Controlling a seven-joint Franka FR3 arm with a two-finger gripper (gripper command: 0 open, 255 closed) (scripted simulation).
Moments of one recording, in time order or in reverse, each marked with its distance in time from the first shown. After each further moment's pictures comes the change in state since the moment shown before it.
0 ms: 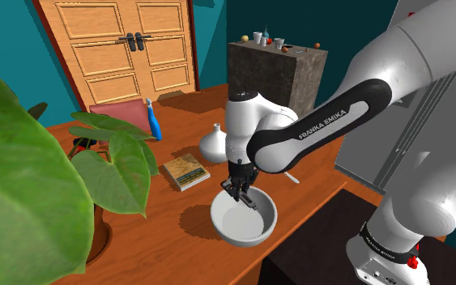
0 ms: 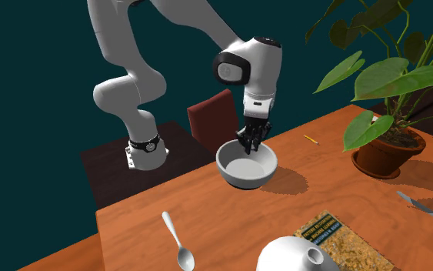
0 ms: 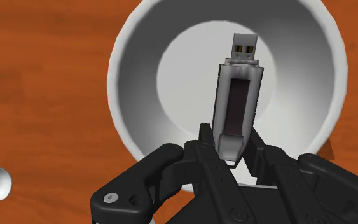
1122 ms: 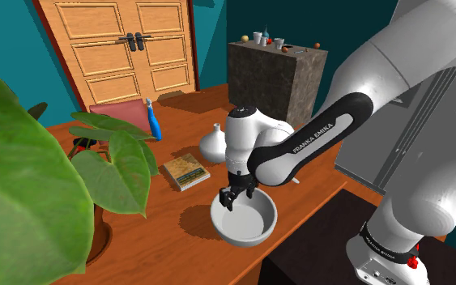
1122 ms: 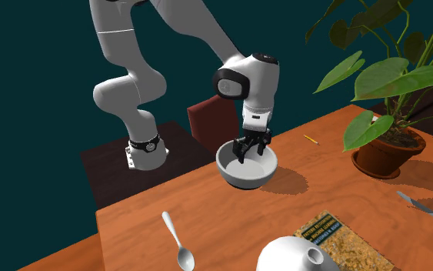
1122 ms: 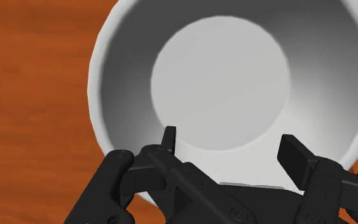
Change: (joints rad) arm -0.012 0.090 0.015 -0.035 -0.048 0.118 0.037
